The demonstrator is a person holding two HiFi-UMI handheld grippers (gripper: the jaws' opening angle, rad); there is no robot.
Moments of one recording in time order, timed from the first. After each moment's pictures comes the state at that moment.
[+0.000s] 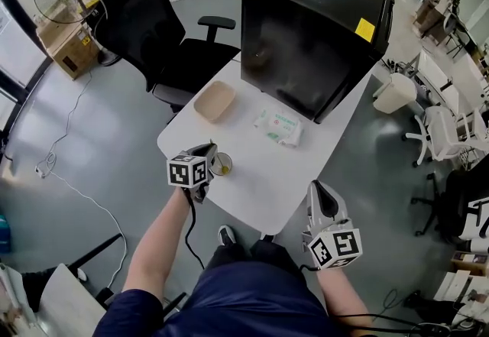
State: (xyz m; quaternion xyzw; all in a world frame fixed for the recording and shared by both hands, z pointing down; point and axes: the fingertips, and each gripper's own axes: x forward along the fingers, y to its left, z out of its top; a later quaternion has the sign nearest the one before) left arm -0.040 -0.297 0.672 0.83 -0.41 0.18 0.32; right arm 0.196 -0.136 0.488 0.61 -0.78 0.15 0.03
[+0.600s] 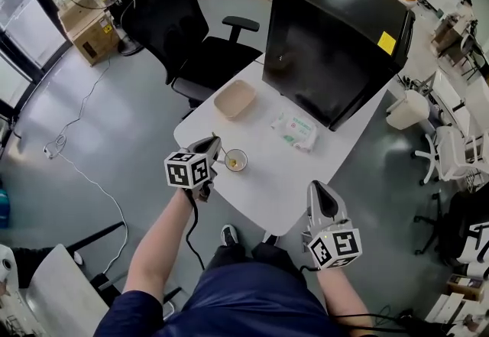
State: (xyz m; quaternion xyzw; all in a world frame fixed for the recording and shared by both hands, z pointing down) left arm -0.080 -0.291 0.613 0.82 -0.47 0.11 0.31; right arm 0.161 -0.144 0.487 0.57 -0.81 0.15 0.03
